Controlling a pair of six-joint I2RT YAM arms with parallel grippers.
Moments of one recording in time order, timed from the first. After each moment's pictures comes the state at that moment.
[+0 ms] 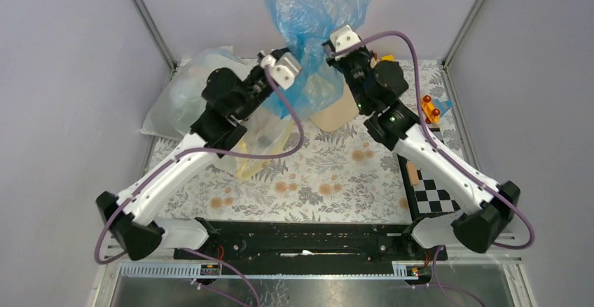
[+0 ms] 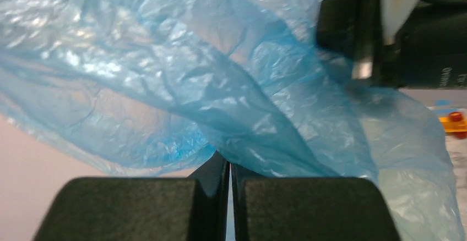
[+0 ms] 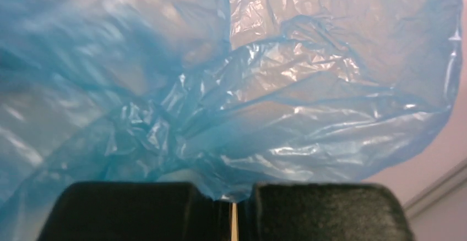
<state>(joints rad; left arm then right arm) -0.73 1.24 1.34 0.26 0.11 0.55 0.72 1.33 1.37 0.28 0.31 -0.62</state>
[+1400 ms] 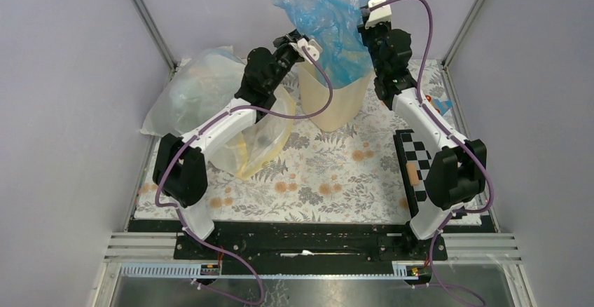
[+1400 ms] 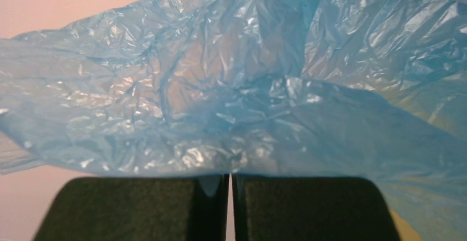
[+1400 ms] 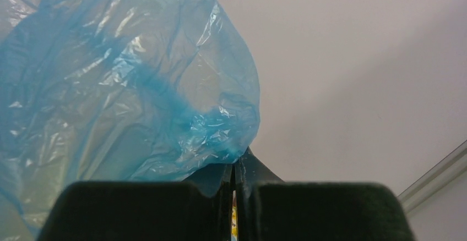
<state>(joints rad) -0.56 1.75 1.49 0.59 0.08 0.79 0.32 1.70 1.51 0.43 0.14 -0.36</state>
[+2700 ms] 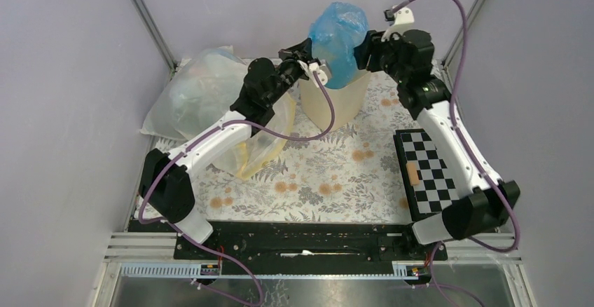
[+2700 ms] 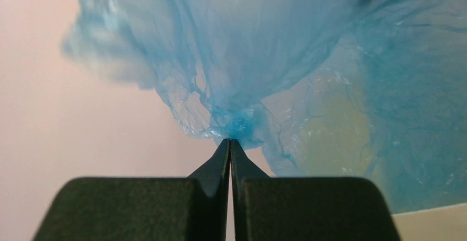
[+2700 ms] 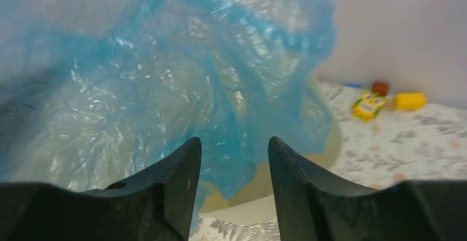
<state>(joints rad) -0.64 1.61 1.38 0.47 0.12 0.99 0.30 1.40 1.51 -0.22 -0.08 0.15</state>
